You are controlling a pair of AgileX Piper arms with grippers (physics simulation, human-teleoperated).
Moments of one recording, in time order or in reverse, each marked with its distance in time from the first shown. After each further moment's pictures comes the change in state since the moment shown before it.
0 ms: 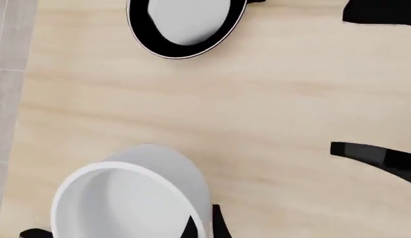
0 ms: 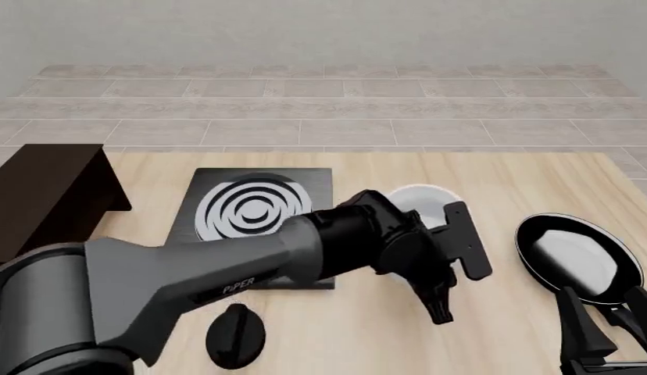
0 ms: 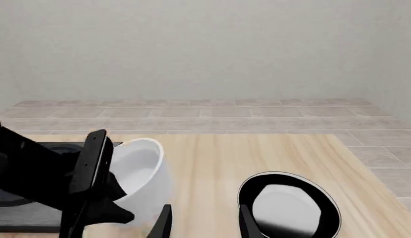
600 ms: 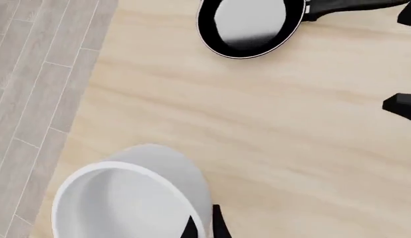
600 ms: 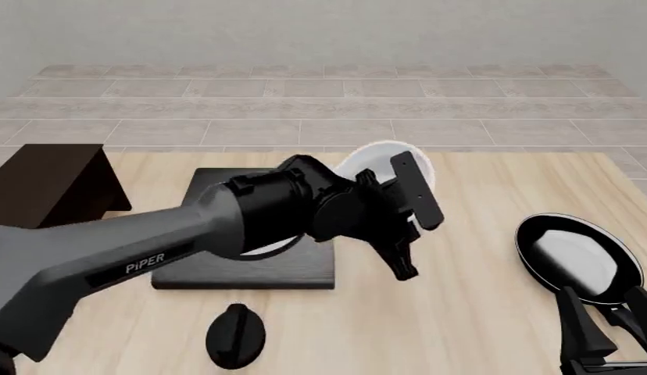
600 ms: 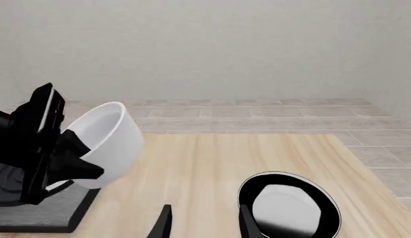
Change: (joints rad) left arm 0.106 -0.198 0.158 -0.102 -0.015; right arm 0.000 0.000 0.000 0.000 0.000
